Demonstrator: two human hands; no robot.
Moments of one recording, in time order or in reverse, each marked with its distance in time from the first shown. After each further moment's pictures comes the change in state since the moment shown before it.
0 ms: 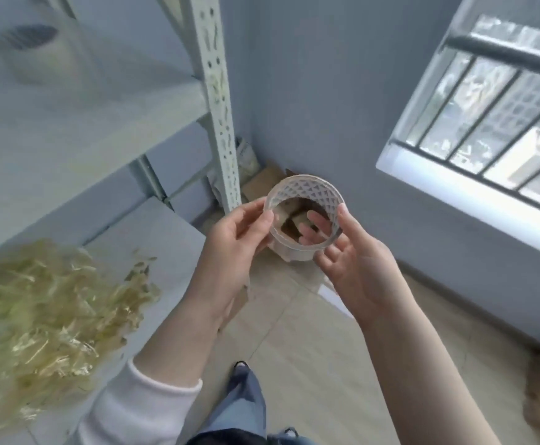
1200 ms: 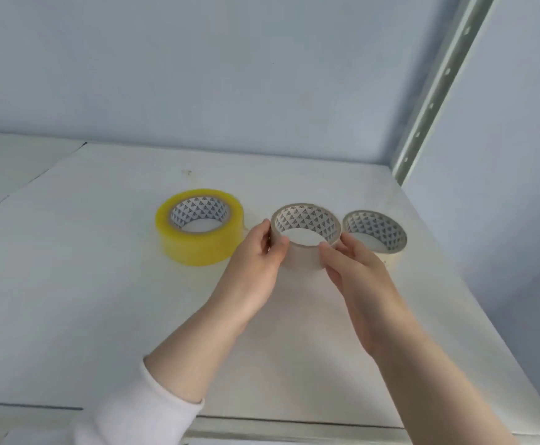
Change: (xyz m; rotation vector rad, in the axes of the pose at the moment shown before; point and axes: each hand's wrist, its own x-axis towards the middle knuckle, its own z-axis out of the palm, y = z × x) left_hand 0.125 0.133 -0.275 0.120 0.825 0.231; right_hand 0.164 0.066 0.385 -0.773 -0.894 0.047
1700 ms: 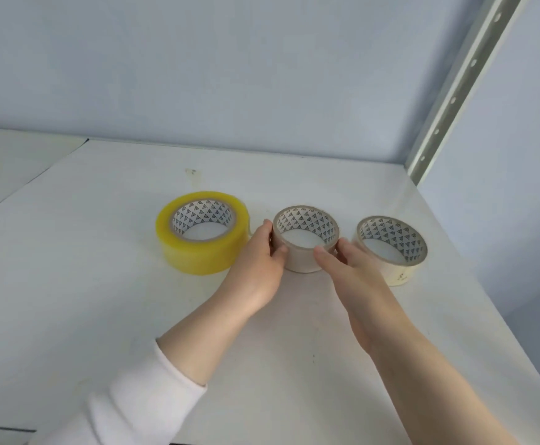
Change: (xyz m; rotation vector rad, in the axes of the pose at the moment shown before) left_hand 0.029 -0.008 -0.006 0.257 -0.016 -0.093; right_hand 0.024 -0.001 0.012 -0.226 -0.008 0.049
